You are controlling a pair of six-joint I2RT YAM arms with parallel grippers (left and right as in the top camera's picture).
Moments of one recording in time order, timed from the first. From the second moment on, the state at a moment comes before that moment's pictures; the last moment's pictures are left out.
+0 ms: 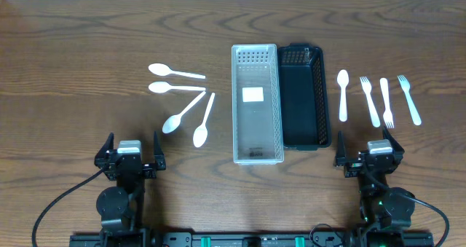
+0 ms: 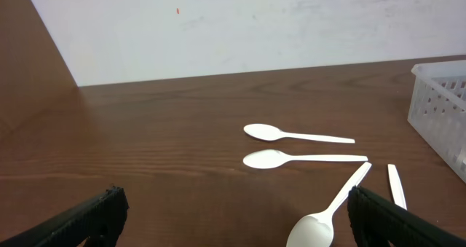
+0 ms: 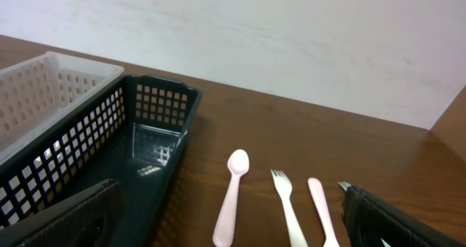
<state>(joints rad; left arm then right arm) 0.08 0.01 0.04 -0.16 0.02 0.11 -0.04 0.01 0.01 -0.06 -0.09 -0.15</state>
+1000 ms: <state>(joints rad) 0.08 0.01 0.04 -0.16 0.02 0.11 -0.09 0.14 0.36 -0.34 0.04 -0.04</state>
